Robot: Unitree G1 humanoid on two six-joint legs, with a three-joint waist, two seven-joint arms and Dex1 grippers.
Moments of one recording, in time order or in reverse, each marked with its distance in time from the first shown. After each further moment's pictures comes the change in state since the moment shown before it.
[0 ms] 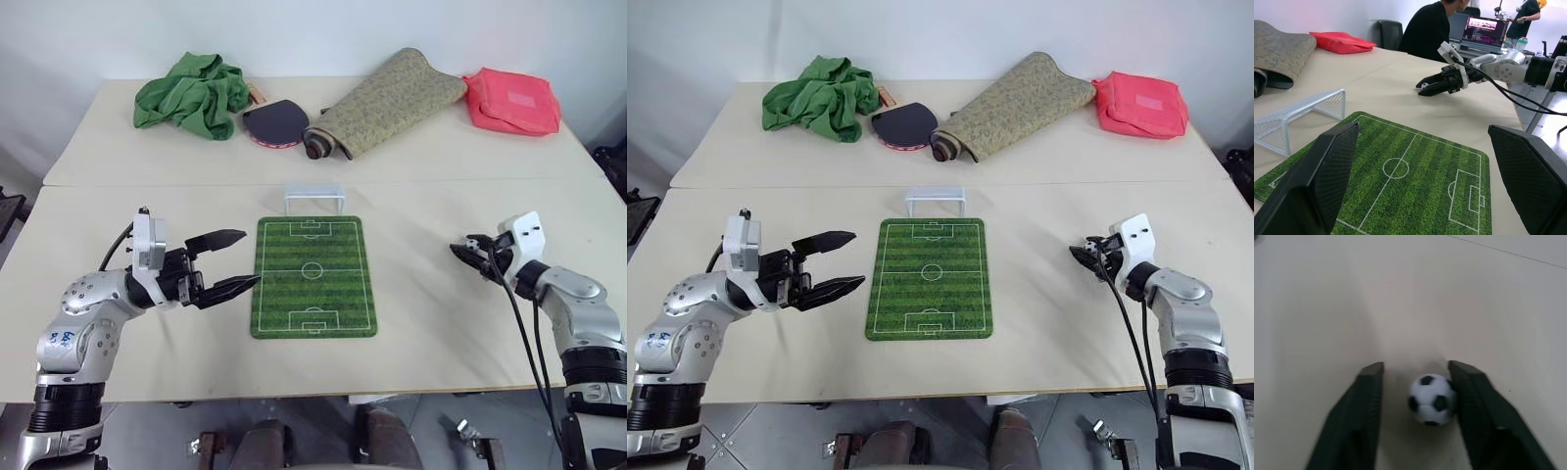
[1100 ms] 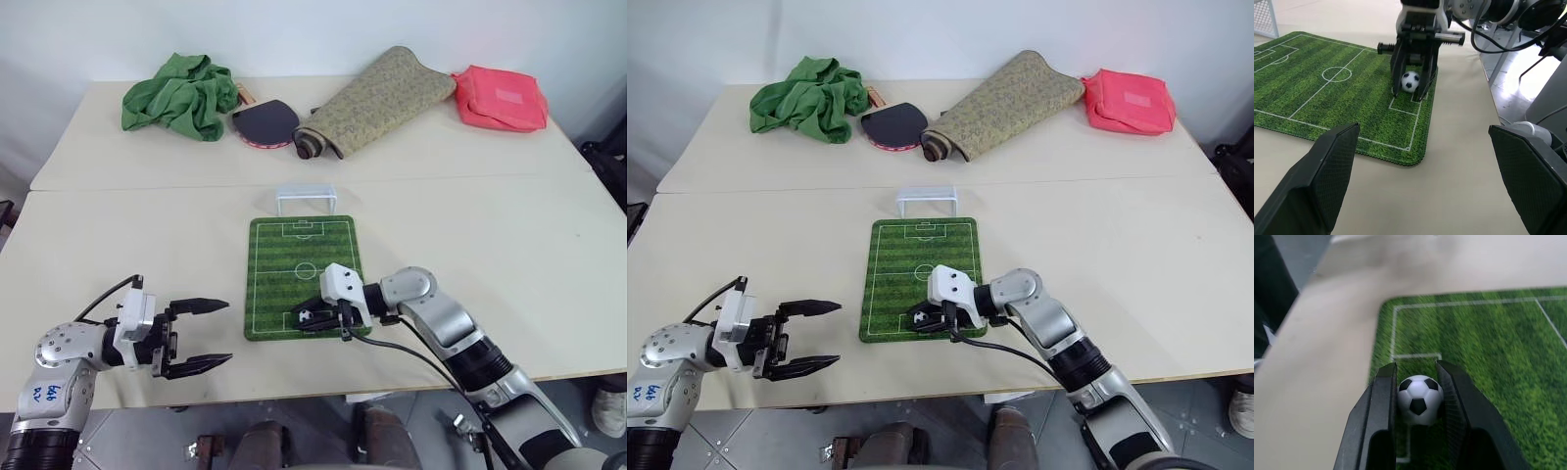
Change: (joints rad) left arm 0.239 0.065 0.000 0.143 0.125 -0.301 -0.283; right arm -0.100 0.304 0.616 -0.391 -0.105 0.060 0.390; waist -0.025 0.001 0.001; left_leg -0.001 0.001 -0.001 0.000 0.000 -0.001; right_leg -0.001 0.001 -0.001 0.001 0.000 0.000
